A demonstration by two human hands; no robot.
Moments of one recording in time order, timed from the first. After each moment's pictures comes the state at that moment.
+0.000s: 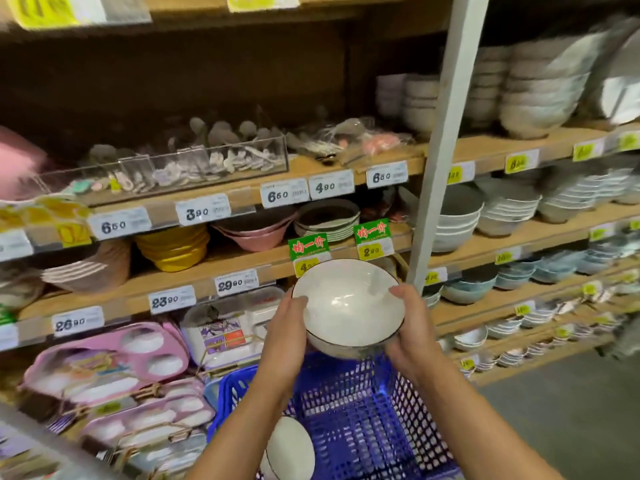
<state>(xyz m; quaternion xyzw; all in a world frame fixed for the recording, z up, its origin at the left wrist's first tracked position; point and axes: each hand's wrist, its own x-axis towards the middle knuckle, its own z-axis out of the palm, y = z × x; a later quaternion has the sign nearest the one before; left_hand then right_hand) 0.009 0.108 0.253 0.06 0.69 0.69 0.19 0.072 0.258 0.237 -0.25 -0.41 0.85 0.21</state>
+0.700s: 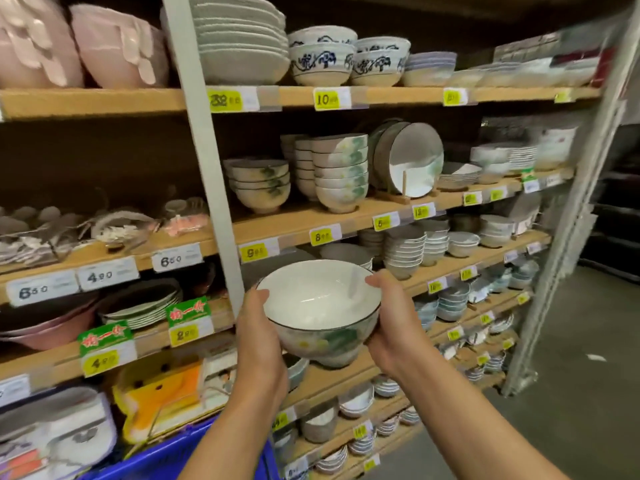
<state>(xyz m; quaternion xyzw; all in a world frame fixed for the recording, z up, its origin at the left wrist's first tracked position) 0.159 0.400 0.344 0.07 0.52 0.84 0.14 0.235 0.521 0.347 -0.22 -0.47 0.81 0.27</state>
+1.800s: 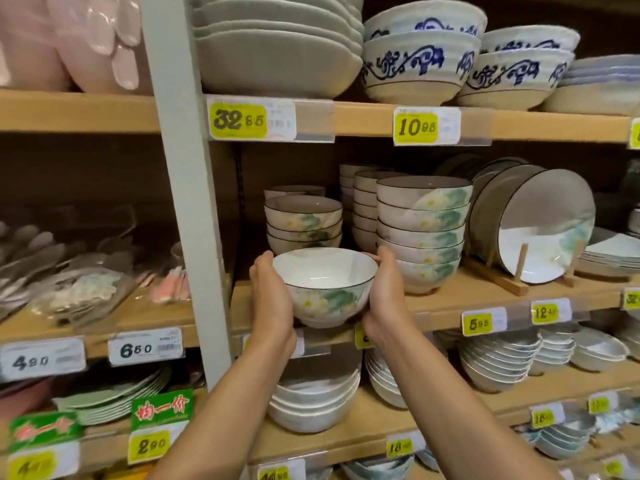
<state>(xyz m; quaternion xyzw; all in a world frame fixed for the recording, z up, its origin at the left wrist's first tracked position) -0.066 0.554 0.394 -0.01 0.54 0.84 0.06 -0.030 0.669 0.396 -0.20 -0.50 0.80 0.28</state>
